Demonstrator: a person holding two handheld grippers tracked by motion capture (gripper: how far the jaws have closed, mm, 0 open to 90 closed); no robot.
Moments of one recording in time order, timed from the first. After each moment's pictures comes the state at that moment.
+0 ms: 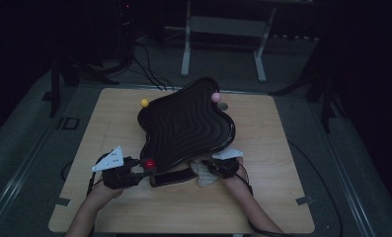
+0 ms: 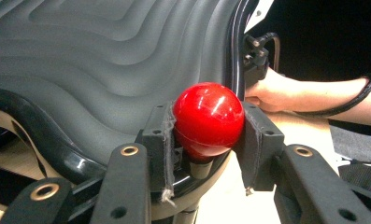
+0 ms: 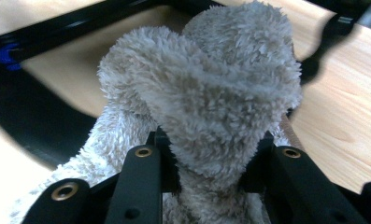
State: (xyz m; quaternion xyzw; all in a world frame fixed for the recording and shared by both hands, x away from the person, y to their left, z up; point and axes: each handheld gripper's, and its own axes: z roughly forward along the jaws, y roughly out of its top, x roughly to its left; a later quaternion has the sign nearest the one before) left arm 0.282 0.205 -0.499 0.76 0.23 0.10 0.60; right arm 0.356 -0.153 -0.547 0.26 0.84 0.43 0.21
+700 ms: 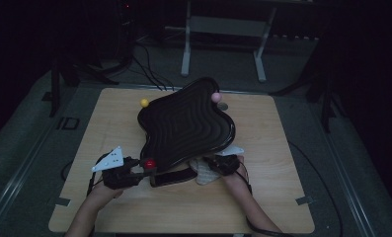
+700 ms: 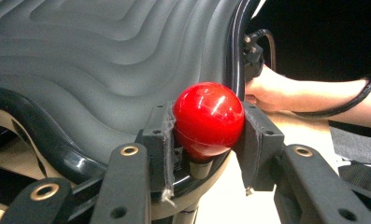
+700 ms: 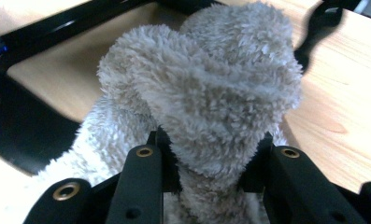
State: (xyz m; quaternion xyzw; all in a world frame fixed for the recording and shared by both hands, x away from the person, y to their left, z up) left arm 0.281 0.205 -0.499 0.76 0.23 0.10 0.59; right arm 0.361 -0.152 -0.548 0.30 0.83 0.43 0.21
